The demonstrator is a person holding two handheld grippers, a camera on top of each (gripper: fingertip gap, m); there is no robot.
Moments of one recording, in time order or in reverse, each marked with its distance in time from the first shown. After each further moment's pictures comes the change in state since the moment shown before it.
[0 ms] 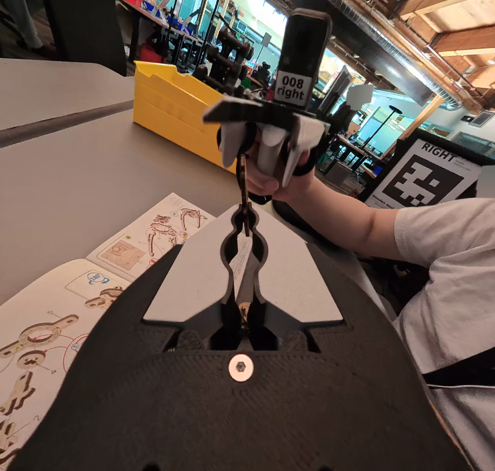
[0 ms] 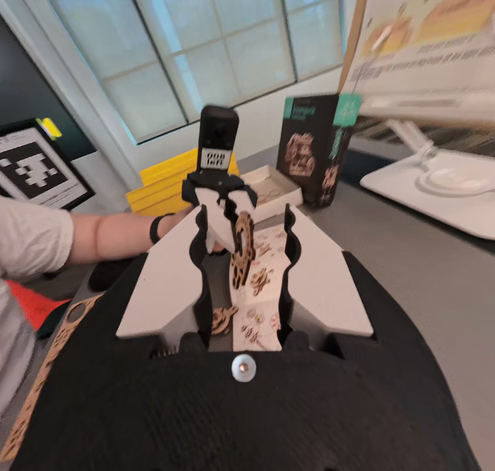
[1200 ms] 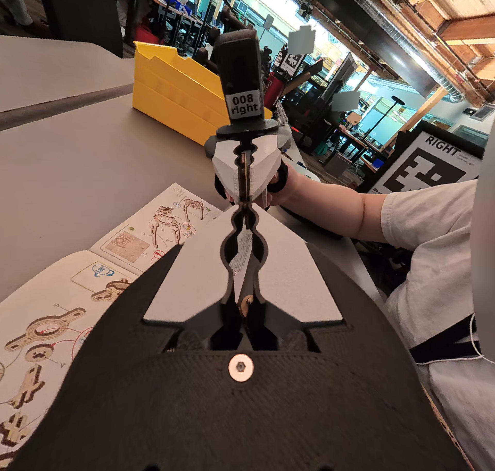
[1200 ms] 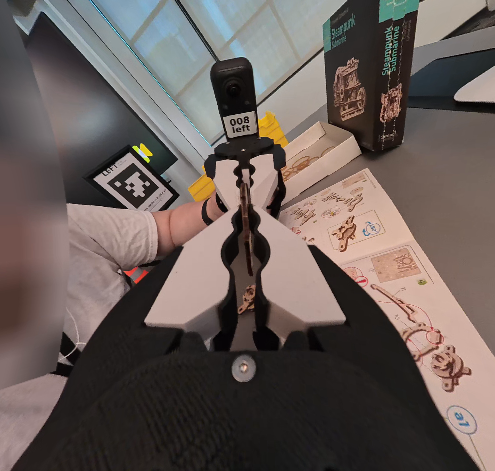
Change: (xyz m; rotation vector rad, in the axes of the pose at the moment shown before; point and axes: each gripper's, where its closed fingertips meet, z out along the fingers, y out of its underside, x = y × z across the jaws) left arm -0.007 0.005 0.001 -0.042 0.004 -0.025; right arm 0.000 0.038 0.004 -0.074 -0.245 0.345
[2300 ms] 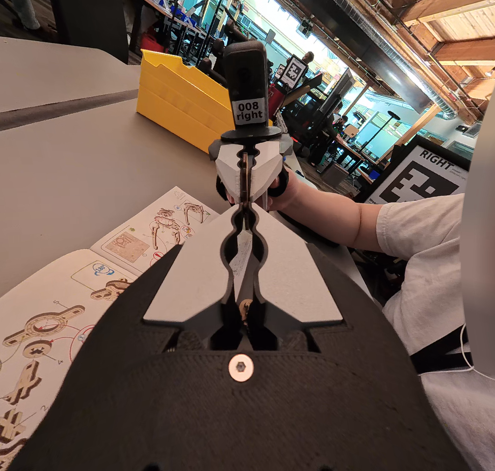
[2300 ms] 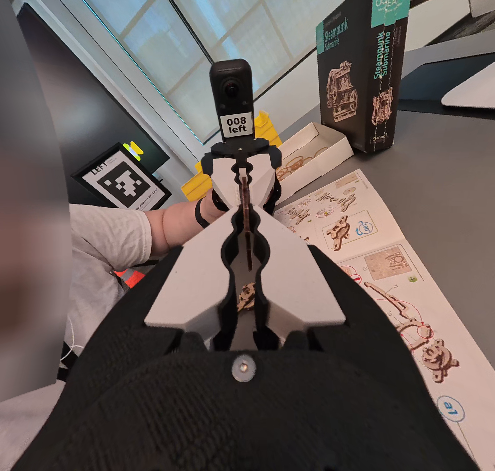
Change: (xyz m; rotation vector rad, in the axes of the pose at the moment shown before) left arm -0.001 -0.004 -0.002 0.031 -0.005 -0.030; right arm 0.002 -0.001 -0.002 -0.005 0.033 -0.018
